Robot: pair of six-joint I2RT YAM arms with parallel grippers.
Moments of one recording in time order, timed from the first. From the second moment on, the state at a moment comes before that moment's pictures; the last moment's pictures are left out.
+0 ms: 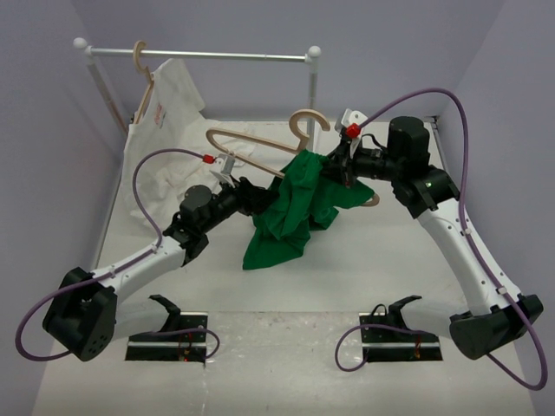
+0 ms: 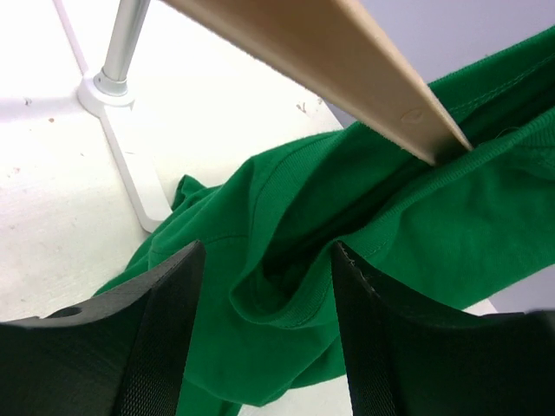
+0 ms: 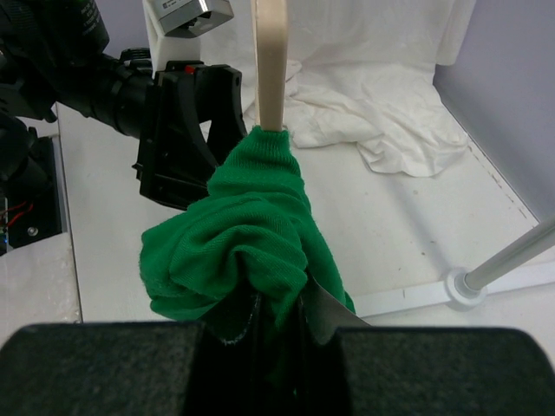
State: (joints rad) left arm -0.56 1.19 0.59 0.54 0.25 -0.61; right arm 0.38 1.22 1.37 -0.47 -0.76 -0.26
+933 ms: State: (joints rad) left arm -0.56 1.26 0.58 0.65 0.31 -0.59; right arm 0.39 1.21 1.37 -0.47 -0.79 -0.23
